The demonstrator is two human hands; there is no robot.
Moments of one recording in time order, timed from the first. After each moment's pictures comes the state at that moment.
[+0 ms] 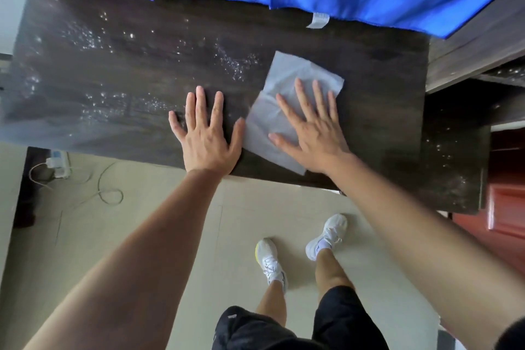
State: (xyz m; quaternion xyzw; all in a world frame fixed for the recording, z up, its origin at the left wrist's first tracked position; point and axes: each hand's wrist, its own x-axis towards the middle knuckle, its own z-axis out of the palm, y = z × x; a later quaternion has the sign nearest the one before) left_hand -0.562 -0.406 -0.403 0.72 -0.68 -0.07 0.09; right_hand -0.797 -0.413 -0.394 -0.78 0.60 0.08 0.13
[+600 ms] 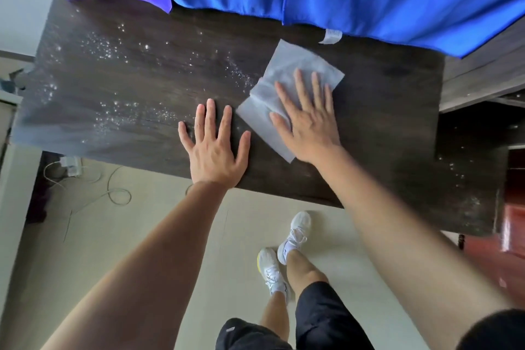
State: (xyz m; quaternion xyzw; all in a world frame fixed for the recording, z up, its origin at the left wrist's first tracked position) left_hand -0.562 -0.405 -0.404 0.73 -0.68 -0.06 0.08; right_hand -0.769 -0.459 -0.392 -0.77 0.63 0.05 0.13
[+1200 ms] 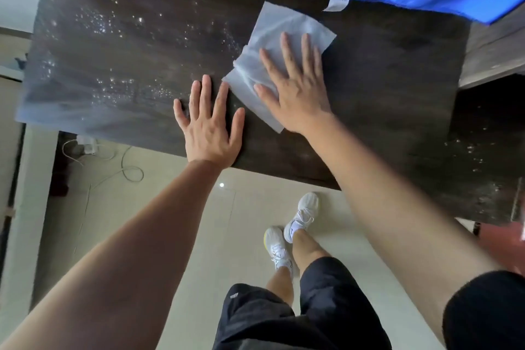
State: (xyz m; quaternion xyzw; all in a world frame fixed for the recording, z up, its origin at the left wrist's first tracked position) left_hand -0.564 -0.405 -0.398 0.73 -0.68 -0.07 0.07; right_hand -0.752 -0.480 -0.394 -0.80 0.59 0.03 0.12
